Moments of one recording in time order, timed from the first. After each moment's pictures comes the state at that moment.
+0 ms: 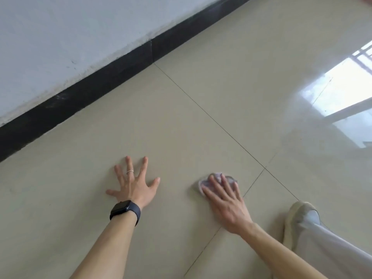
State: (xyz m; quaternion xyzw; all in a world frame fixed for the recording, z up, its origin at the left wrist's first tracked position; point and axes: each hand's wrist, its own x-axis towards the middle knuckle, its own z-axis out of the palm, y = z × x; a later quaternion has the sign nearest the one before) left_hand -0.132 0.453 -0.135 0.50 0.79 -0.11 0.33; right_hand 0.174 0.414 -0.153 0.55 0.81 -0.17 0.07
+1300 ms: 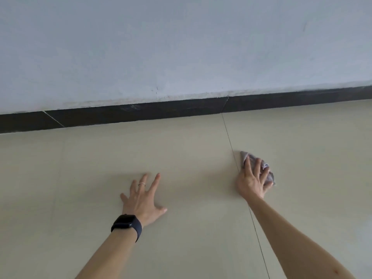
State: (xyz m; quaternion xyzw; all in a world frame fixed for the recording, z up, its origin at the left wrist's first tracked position) left_hand -0.116 0.495 -0.118 0.36 0.87 -0.06 0.32; right_hand 0.092 0.743 -0.148 0.68 0.70 -0.23 0.09
